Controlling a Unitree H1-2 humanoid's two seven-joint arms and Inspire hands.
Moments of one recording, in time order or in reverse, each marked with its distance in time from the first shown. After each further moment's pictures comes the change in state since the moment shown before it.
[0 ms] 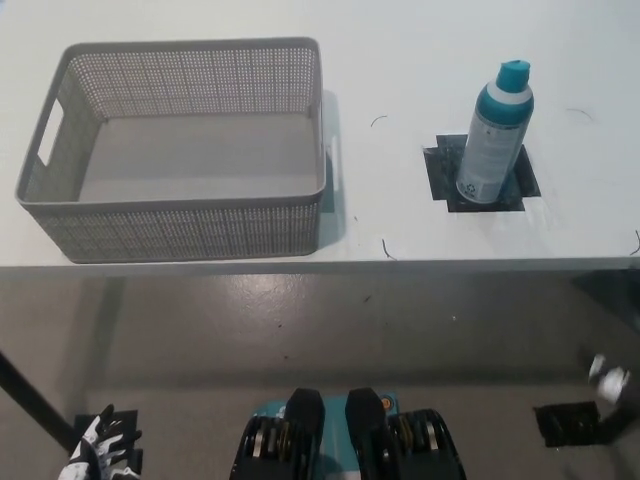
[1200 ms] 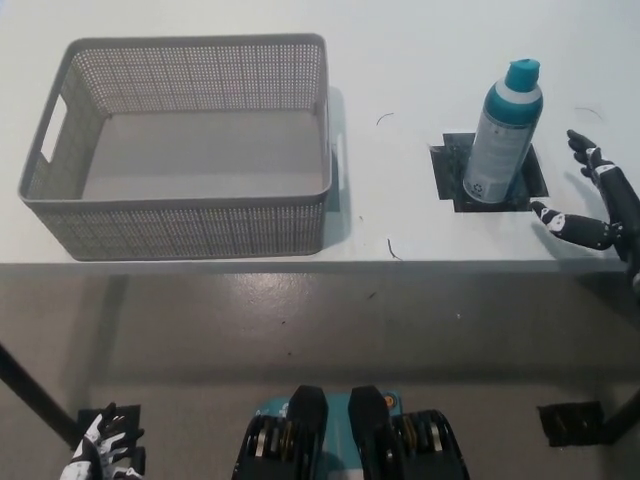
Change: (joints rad) left_arm -0.002 -0.006 0.002 0.001 0.015 -0.017 0.000; right_arm -0.568 -0.013 0.115 0.652 -0.127 0.154 -0.002
